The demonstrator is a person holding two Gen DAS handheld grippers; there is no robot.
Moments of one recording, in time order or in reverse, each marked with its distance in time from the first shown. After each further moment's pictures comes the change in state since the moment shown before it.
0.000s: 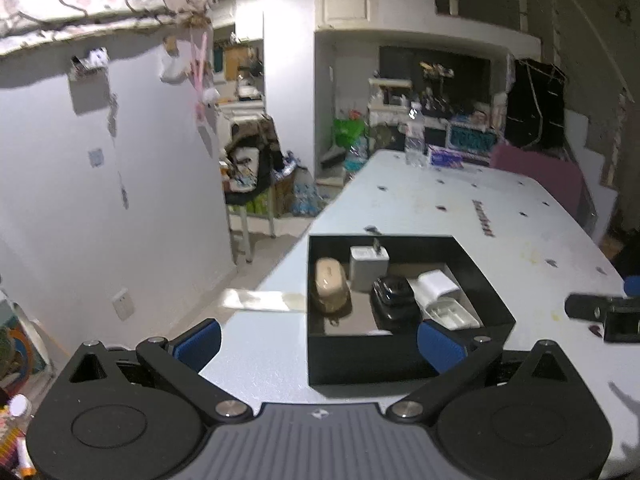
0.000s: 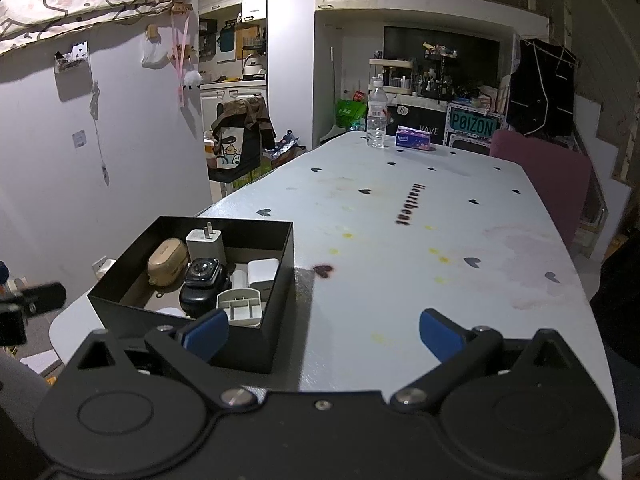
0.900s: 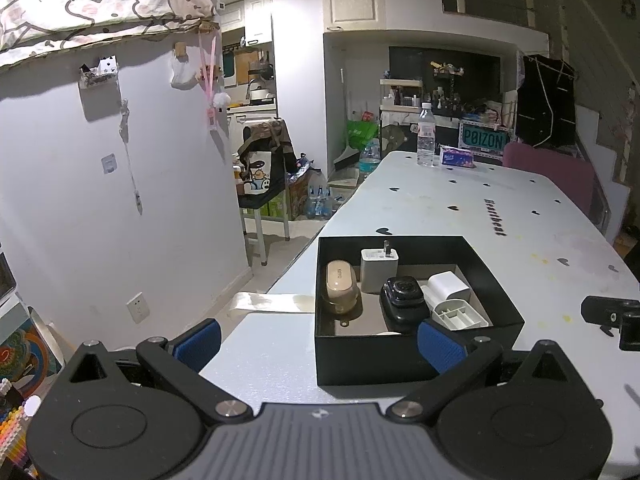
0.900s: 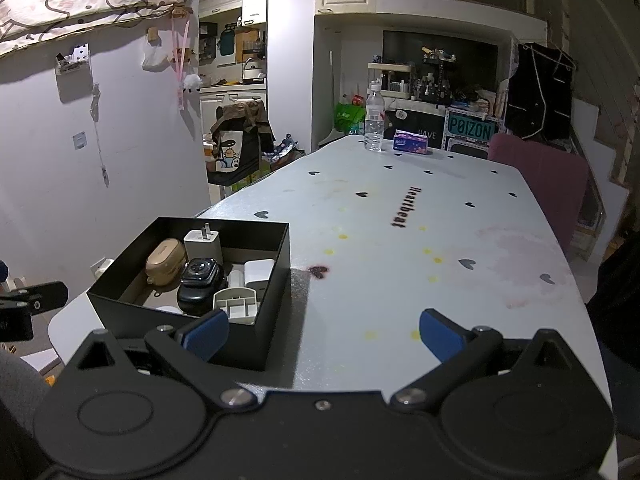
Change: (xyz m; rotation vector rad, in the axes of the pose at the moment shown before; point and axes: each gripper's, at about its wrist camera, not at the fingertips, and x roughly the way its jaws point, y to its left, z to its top) left arm -0.001 -0.008 -0.001 0.012 0.006 0.041; right arm -0.008 -0.006 -0.005 -0.003 -0.010 -0.005
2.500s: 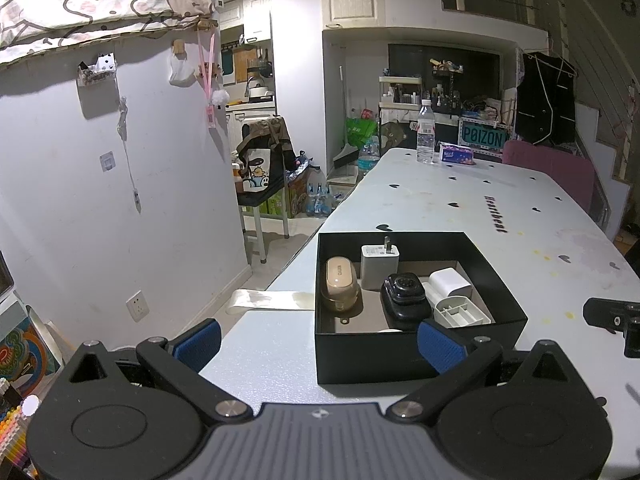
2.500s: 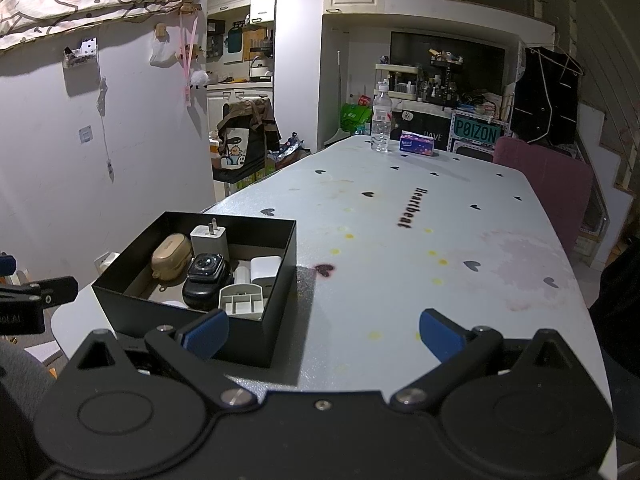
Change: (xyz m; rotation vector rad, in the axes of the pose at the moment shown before) left arm 0.004 -0.001 -0.001 0.008 0.002 0.003; right arm 0.001 0.002 0.001 -0.015 -0.002 0.010
